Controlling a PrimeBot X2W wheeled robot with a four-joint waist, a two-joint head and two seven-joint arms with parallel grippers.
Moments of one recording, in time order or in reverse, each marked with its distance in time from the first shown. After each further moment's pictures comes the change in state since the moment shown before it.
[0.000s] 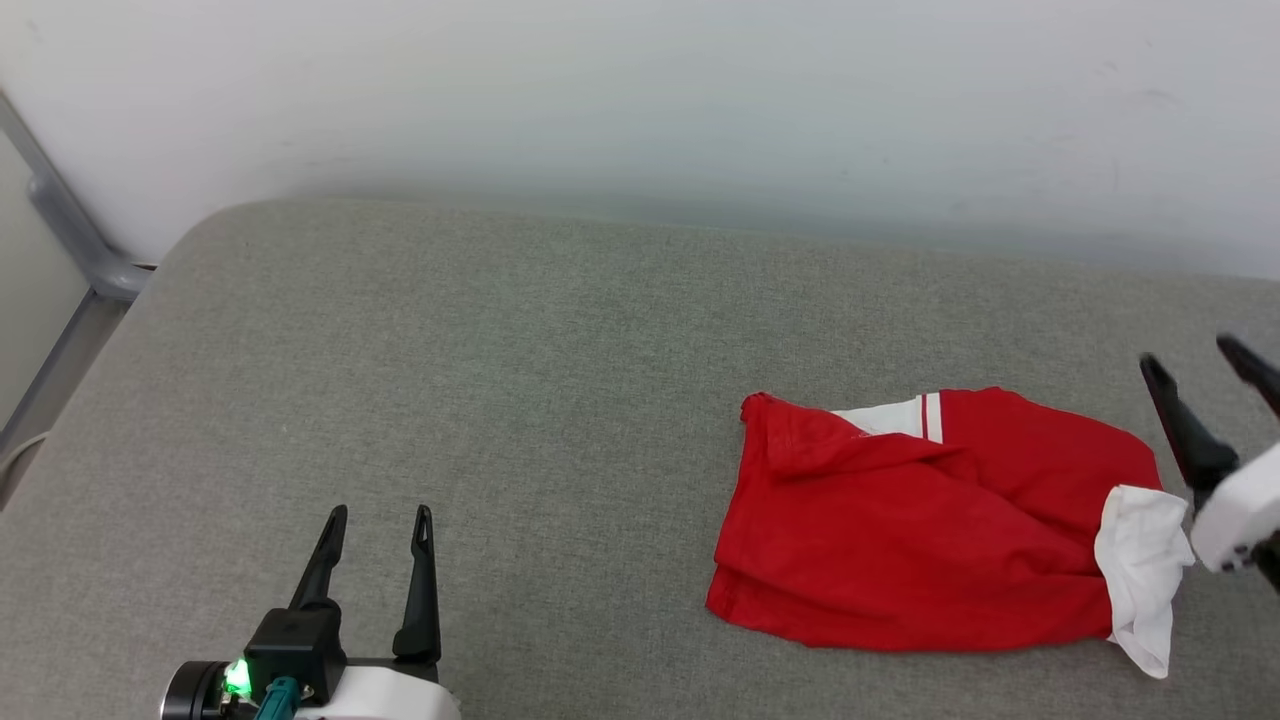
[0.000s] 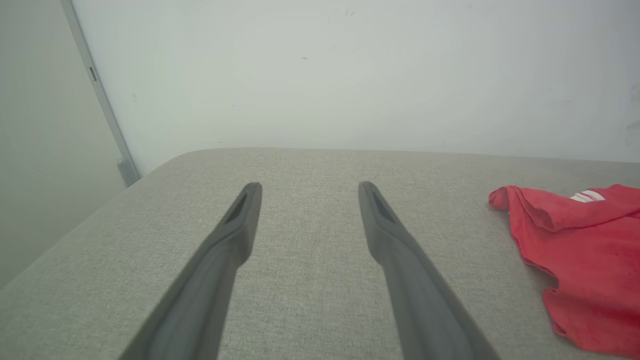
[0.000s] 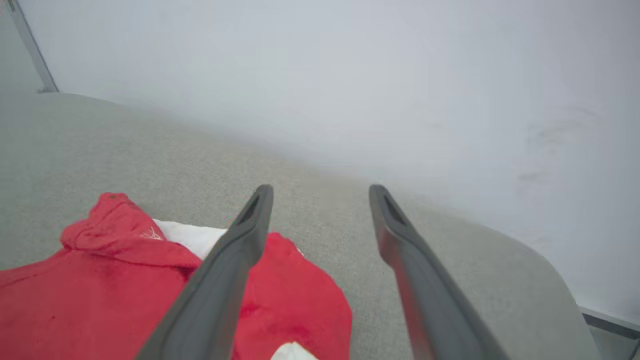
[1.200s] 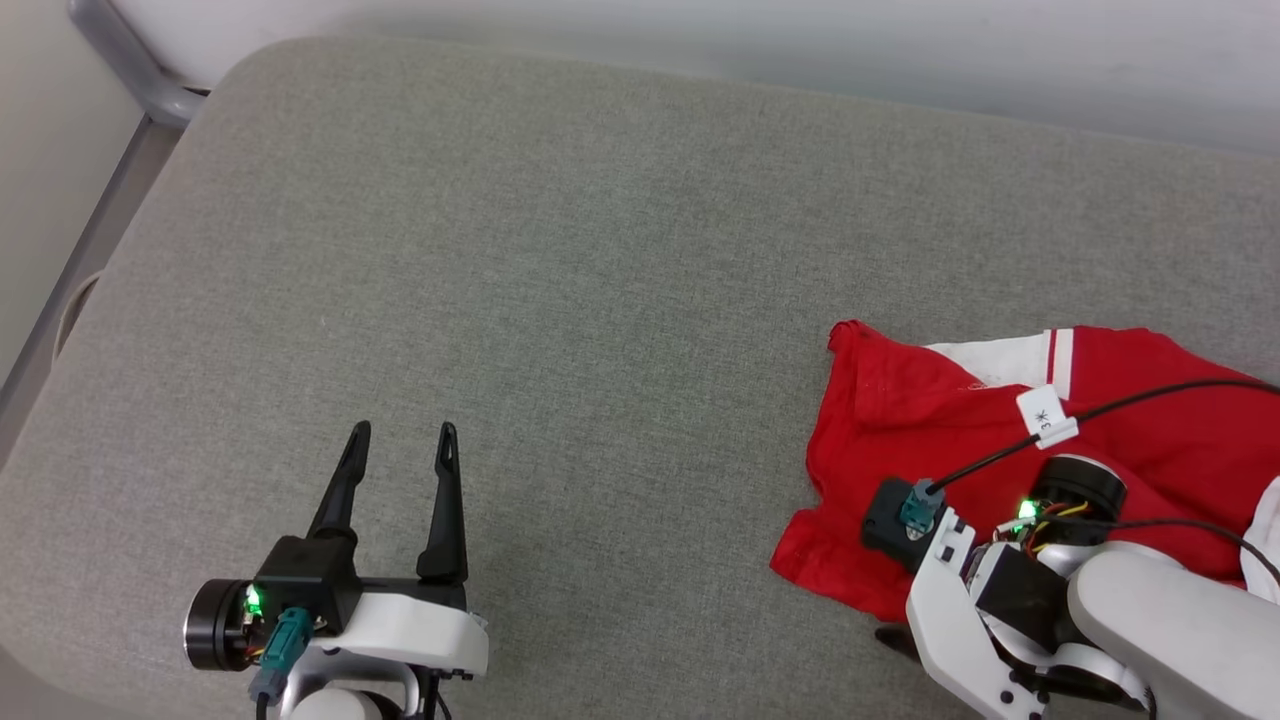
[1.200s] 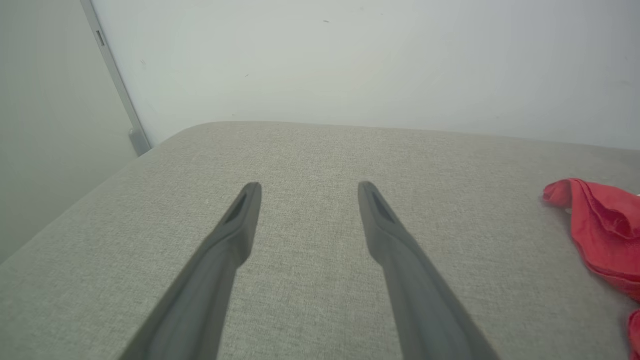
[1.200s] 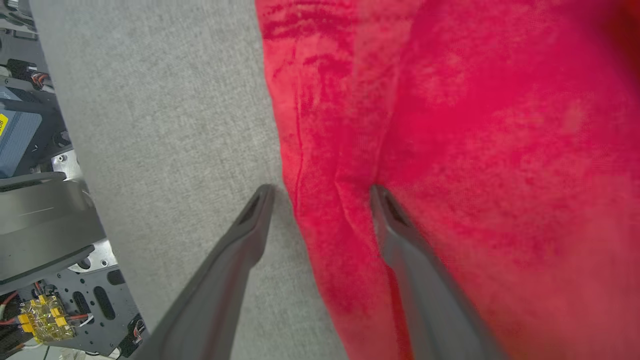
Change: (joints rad) left arm -0.112 0.000 -0.053 -0.013 -0.051 0.023 0.000; right arm -0.322 -0.086 0.835 -0.461 0.176 0.000 0.872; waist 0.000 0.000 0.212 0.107
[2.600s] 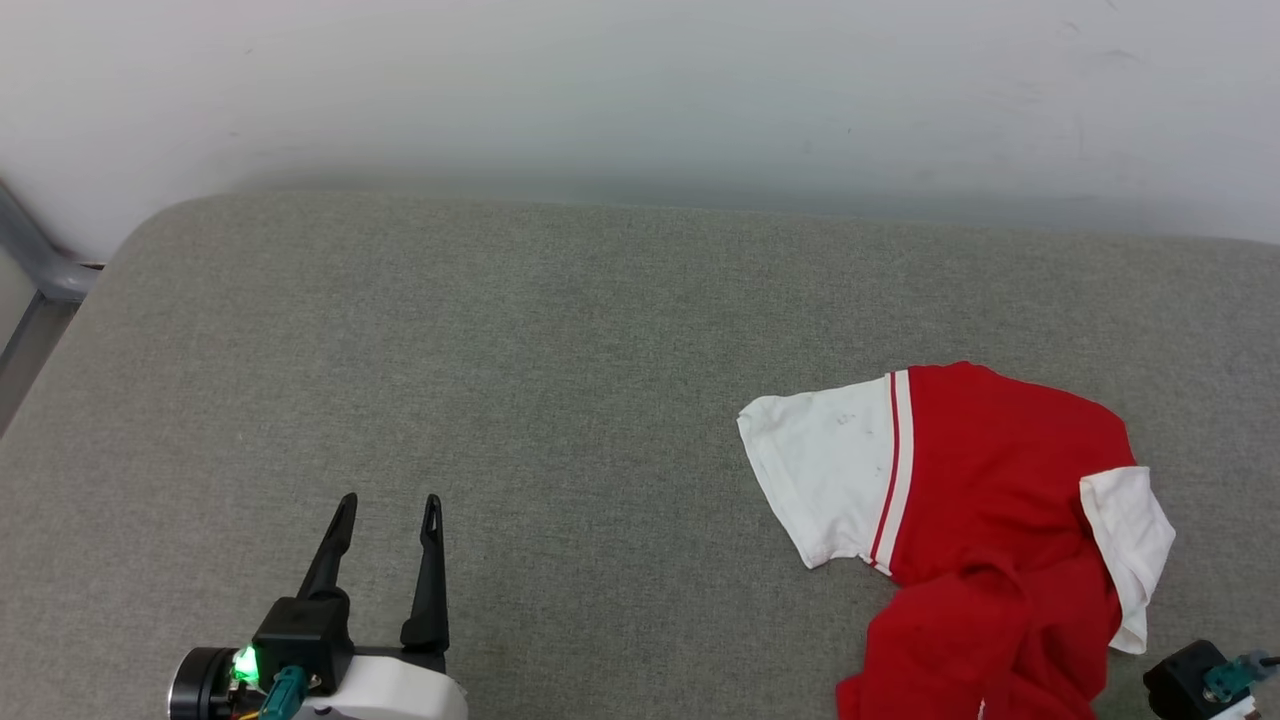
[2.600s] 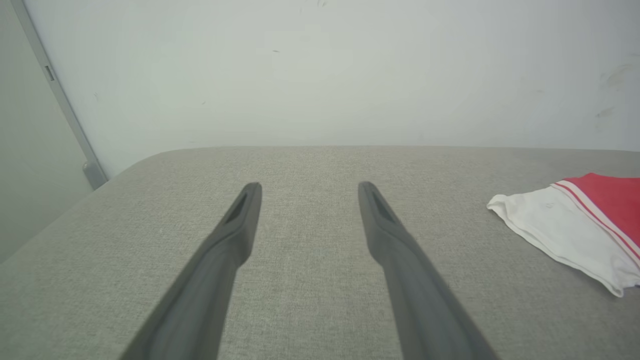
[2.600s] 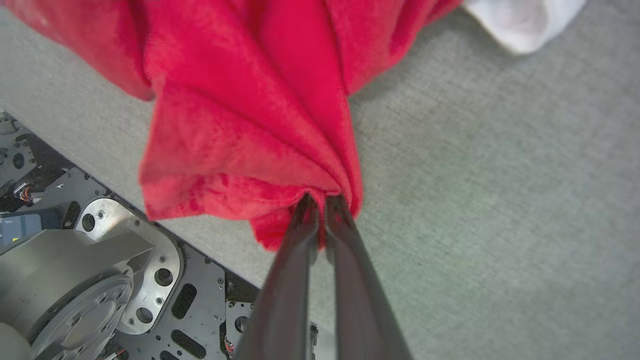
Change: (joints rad) left arm 0.093 0.000 0.039 0.016 0.053 -0.028 0.000; right arm 0.718 -0.104 -0.594 0.121 0.039 0.000 -0.292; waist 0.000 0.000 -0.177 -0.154
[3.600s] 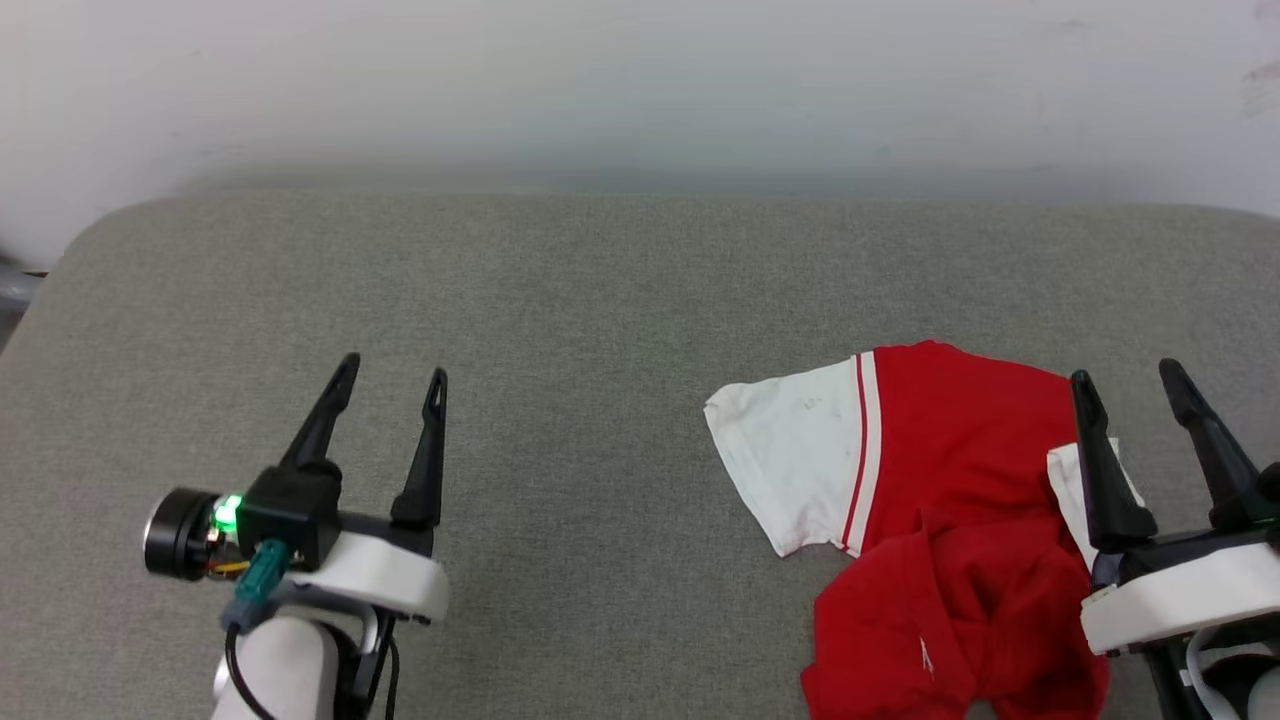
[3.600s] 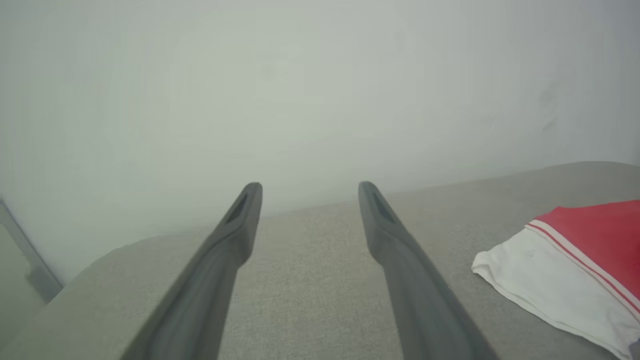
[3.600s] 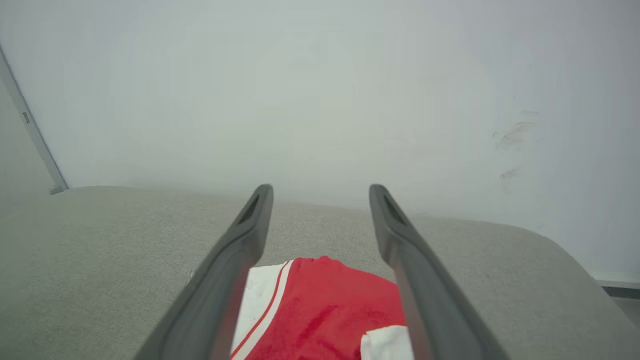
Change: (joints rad) left arm -0.180 0.073 -0.014 0.026 0.018 -0.095 0.000; right arm -0.042 0.639 -0.645 -0.385 -0.545 0.000 -0.371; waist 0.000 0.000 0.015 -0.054
